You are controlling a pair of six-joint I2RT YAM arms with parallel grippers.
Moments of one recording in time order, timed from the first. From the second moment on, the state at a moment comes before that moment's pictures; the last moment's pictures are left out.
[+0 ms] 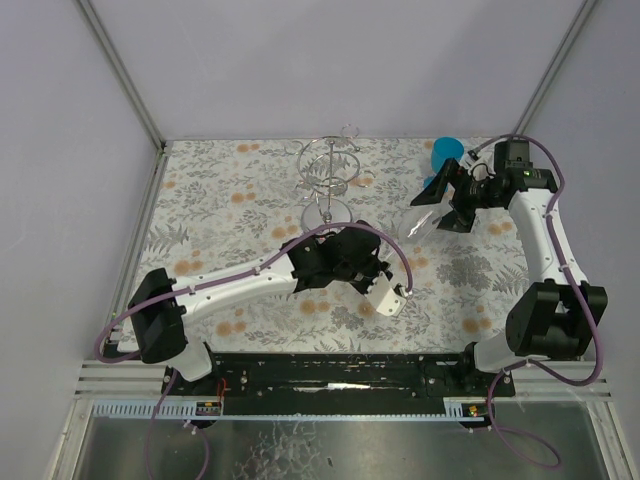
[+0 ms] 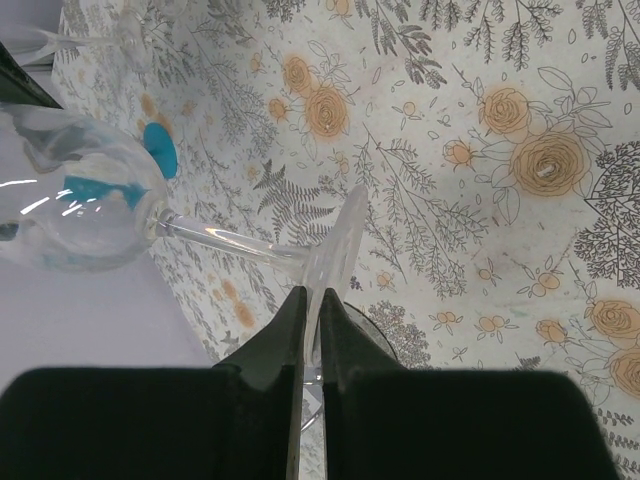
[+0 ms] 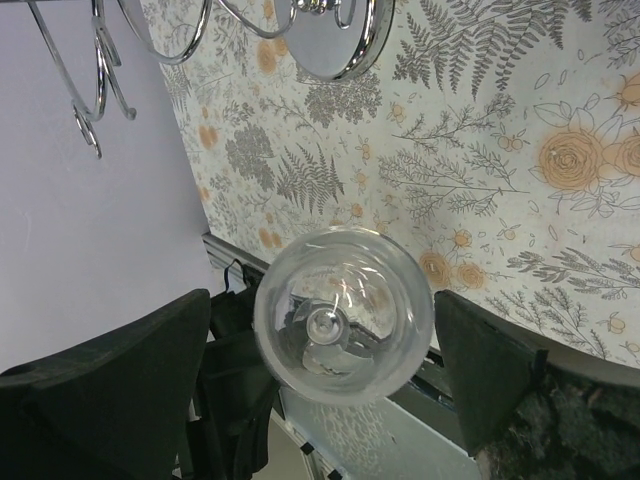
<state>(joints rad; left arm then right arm) -1.08 1.60 1.34 -0.52 0.13 1.22 -0.09 1.48 1.39 -0.98 -0.76 0.46</state>
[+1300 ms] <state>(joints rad) -1.09 1.60 1.30 -0.39 0.03 1.24 -0.07 1.53 1.44 -1.06 -0.74 0.36</state>
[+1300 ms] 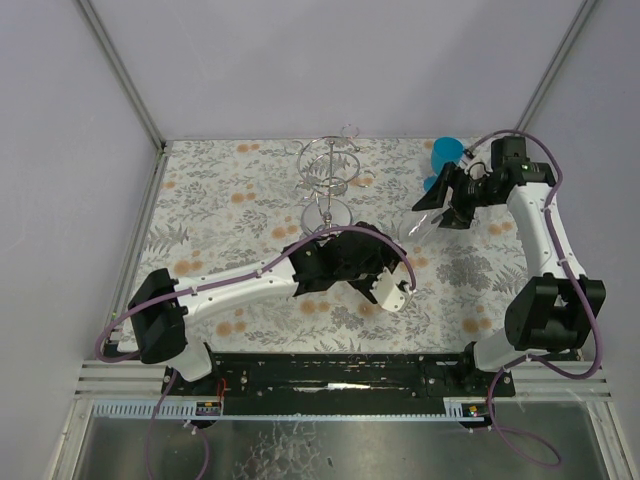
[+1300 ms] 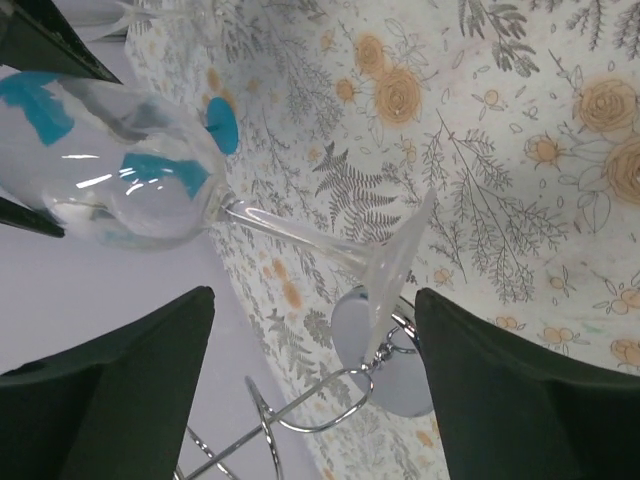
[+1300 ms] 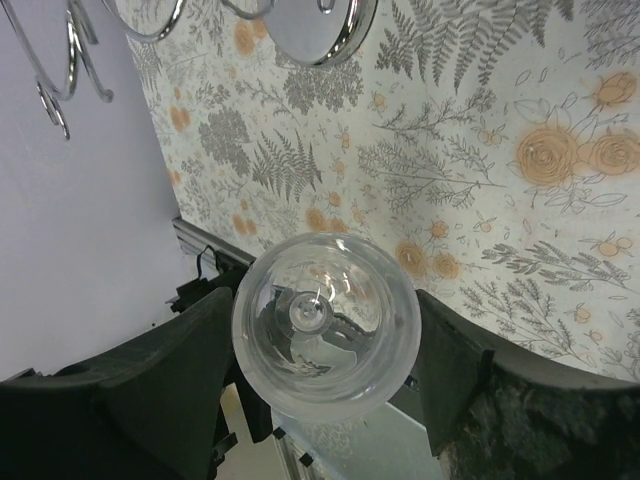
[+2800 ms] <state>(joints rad) -0.76 1.60 1.84 -0.48 0.27 0.18 -0.03 1.52 1.47 -0.65 -0.10 0.22</state>
